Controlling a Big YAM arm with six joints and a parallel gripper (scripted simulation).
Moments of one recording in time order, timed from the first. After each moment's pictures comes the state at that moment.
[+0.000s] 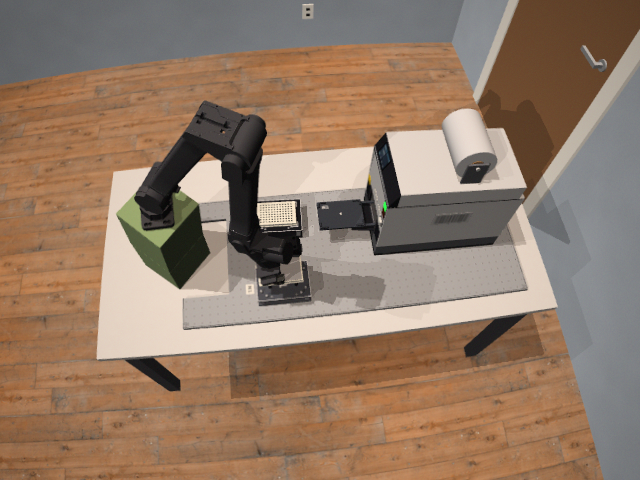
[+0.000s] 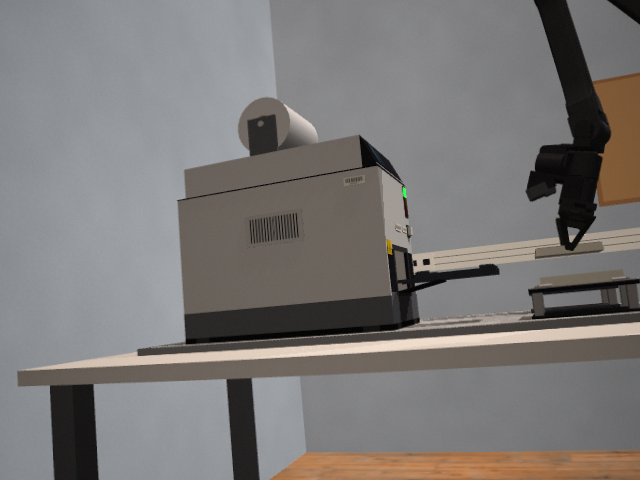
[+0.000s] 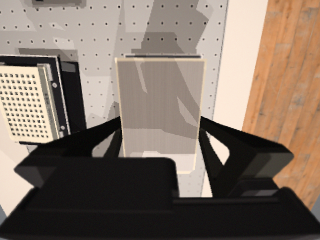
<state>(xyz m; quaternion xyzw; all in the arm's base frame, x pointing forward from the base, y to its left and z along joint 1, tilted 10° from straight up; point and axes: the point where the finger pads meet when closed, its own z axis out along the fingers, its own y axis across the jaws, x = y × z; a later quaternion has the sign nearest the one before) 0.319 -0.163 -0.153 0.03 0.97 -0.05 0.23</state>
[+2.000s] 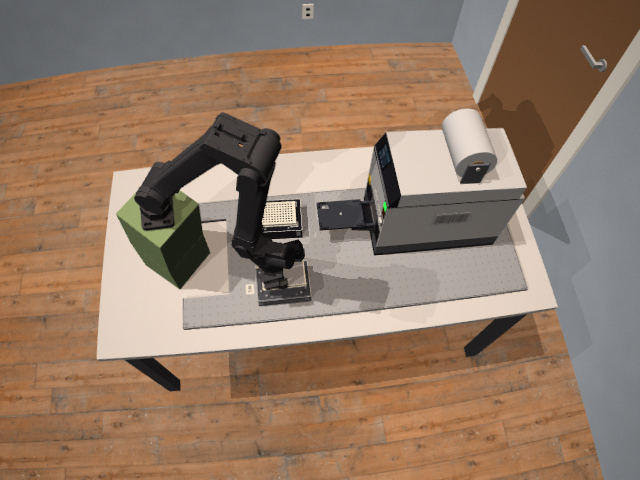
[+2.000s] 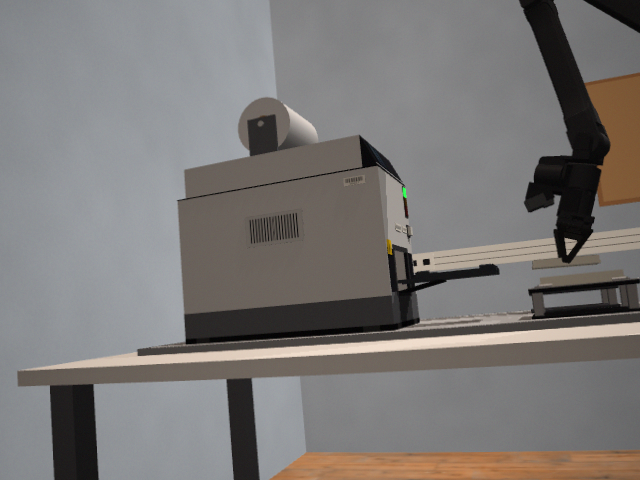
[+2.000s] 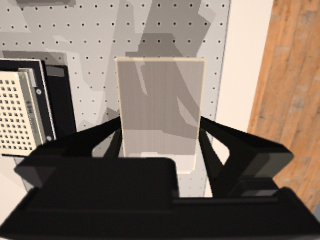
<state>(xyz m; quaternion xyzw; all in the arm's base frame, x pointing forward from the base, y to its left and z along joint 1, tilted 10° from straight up) 0.329 -0.171 -0.174 0.03 0.97 -0.06 0.24</state>
